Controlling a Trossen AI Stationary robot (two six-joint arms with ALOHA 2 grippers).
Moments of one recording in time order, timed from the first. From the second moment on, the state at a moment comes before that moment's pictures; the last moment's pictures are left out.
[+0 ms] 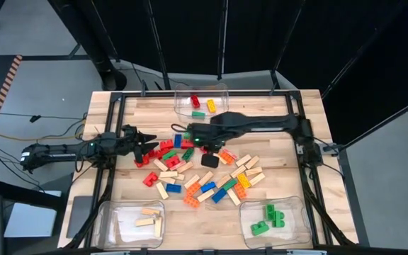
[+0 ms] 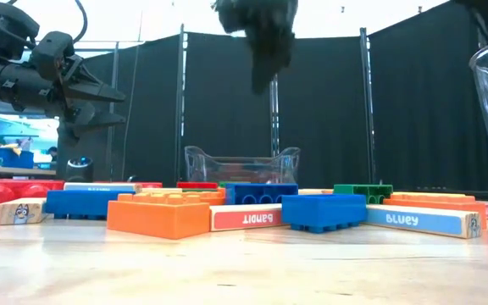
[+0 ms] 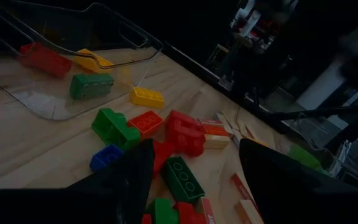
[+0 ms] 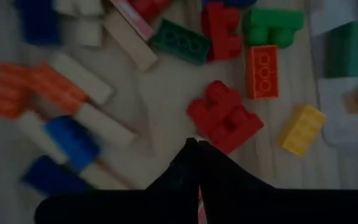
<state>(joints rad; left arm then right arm) 0.10 0.18 0.01 0.03 -0.18 -0.55 0.01 2.05 2.07 -1.31 0.08 0.21</state>
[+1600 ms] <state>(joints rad) 0.10 0.18 0.01 0.03 -0.18 -0.55 -0.08 2.43 2.07 -1.24 0.06 0.55</state>
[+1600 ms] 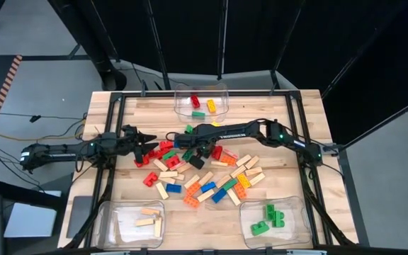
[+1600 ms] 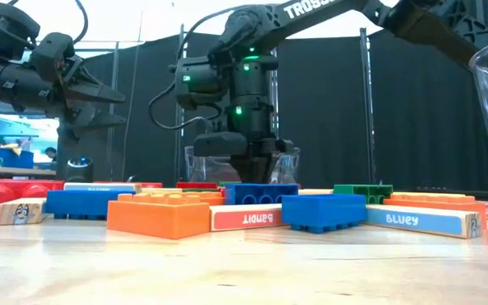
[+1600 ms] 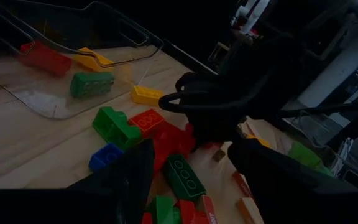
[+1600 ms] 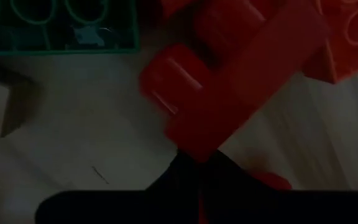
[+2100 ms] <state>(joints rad) 0.10 0.18 0.01 0.03 -0.18 -0.55 -0.08 2.27 2.07 -1.16 0.15 0.63</state>
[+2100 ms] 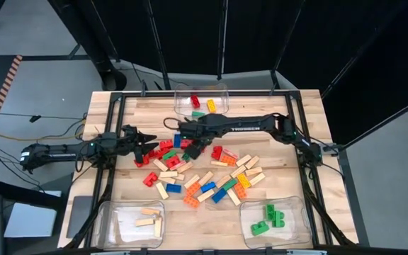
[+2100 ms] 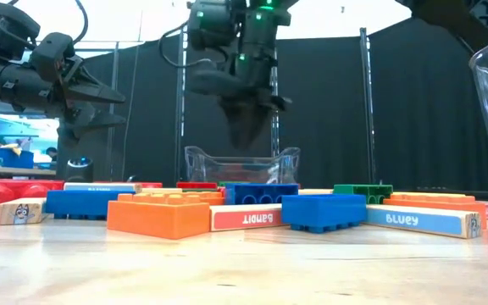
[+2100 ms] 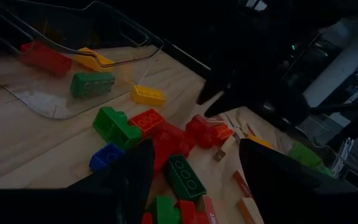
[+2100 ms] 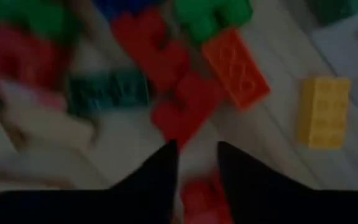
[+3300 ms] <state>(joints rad) 0.10 0.22 0.01 0.03 -0.18 -0.55 -0.10 2.37 2.10 -1.26 0.05 0.69</state>
